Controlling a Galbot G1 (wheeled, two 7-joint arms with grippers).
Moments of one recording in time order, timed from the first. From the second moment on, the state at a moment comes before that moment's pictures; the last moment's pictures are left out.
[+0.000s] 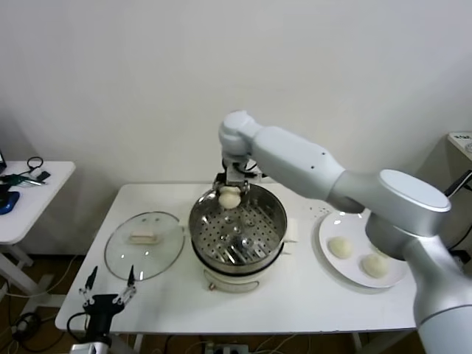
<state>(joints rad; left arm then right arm) 1.68 -1.46 -0.75 -1.89 -0.04 -0.22 -0.01 0.33 1.44 -0.91 0.97 -0.50 0.69 -1.29</state>
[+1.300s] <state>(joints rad) 1.70 -1.45 -0.75 -1.90 -0.05 -0.22 -0.01 0.44 1.23 -0.99 1.13 -0.27 0.55 -1.29</state>
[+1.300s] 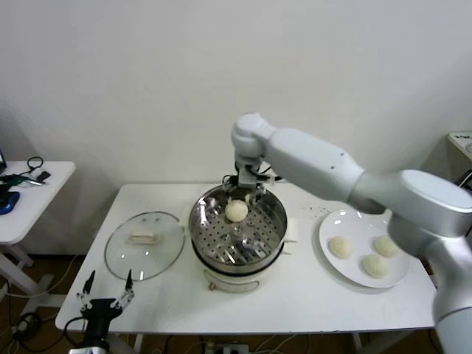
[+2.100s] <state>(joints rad) 1.70 -1.46 -0.74 -1.92 -0.04 -0.21 -0.01 0.39 0.69 -1.03 1.21 0.23 -0.08 -1.10</state>
